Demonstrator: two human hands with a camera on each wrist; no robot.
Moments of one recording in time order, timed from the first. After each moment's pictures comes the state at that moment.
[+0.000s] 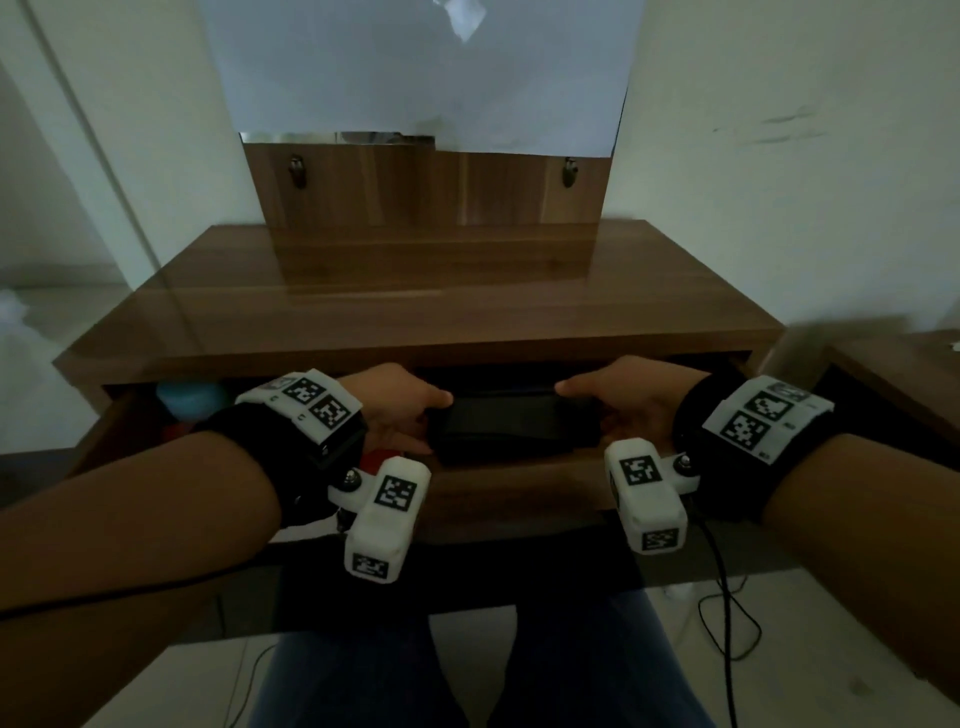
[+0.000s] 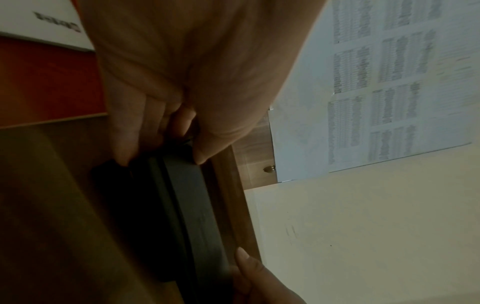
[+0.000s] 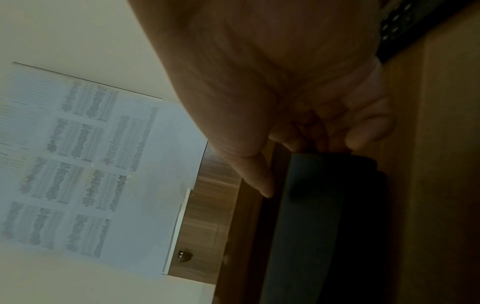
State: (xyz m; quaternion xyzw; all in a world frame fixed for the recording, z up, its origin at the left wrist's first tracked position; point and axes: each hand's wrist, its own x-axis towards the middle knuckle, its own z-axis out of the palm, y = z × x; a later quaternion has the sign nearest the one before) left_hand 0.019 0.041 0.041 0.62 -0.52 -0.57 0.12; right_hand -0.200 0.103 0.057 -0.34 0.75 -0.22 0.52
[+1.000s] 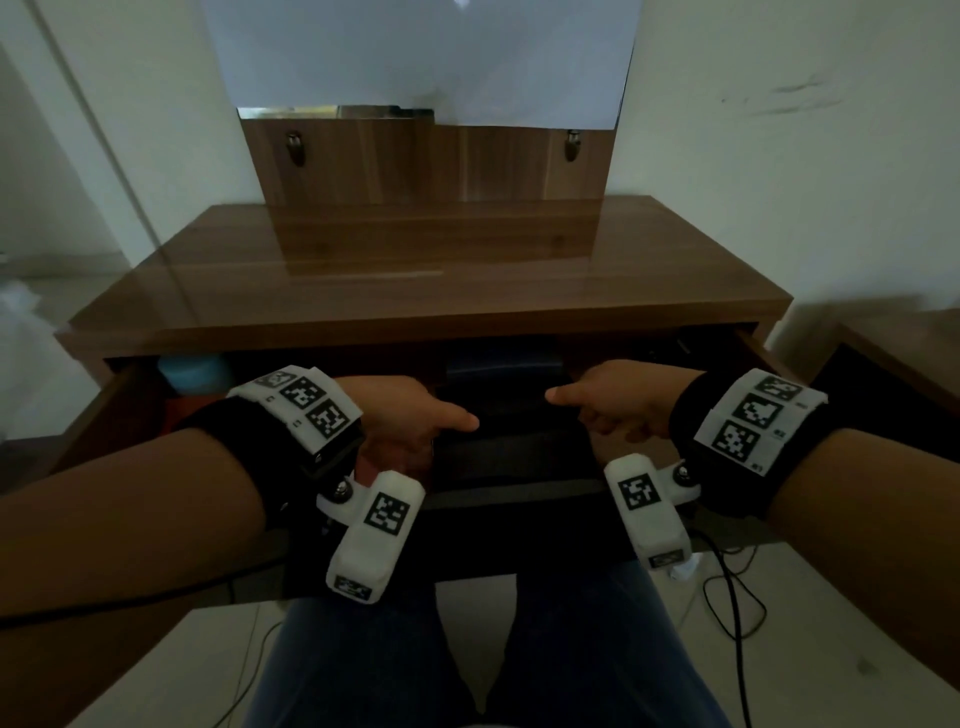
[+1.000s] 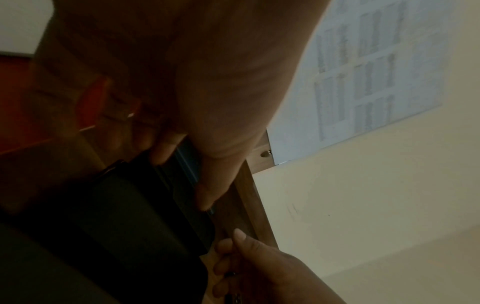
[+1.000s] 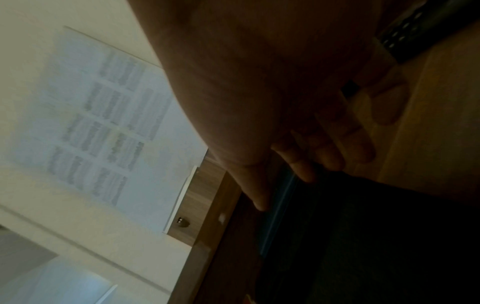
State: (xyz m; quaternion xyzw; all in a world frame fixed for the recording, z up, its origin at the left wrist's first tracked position) left_hand 0.023 0.060 0.022 0.60 -0.65 -0.46 -0.05; right_hand -0.202 0.106 0.024 -0.47 0.77 -0.10 0.43
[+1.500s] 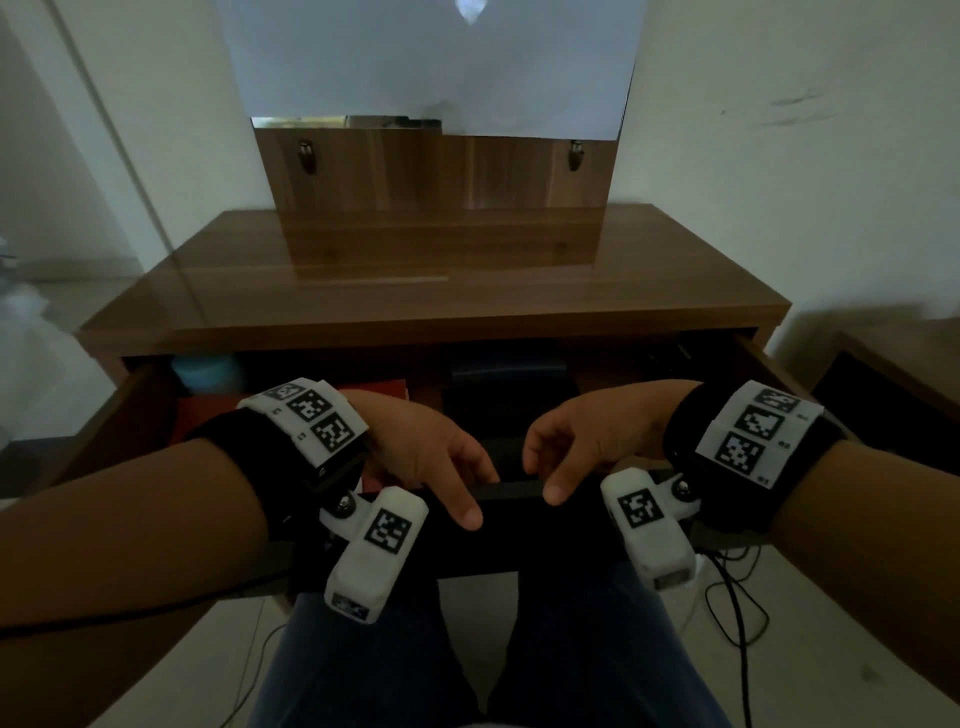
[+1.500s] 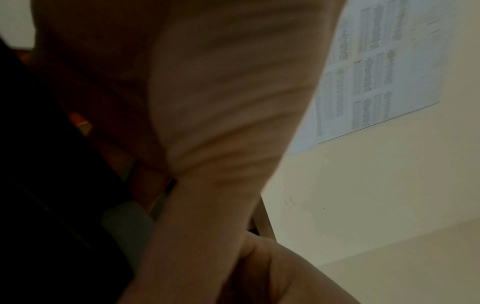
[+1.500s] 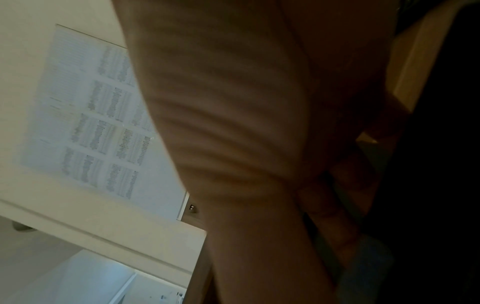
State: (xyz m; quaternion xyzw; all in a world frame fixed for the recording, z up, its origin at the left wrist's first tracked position) left_hand 0.028 0.080 0.023 0.40 -0.73 -0.51 -0.23; right_hand -0.182 0.125 0.025 -0.62 0.59 0.05 0.51
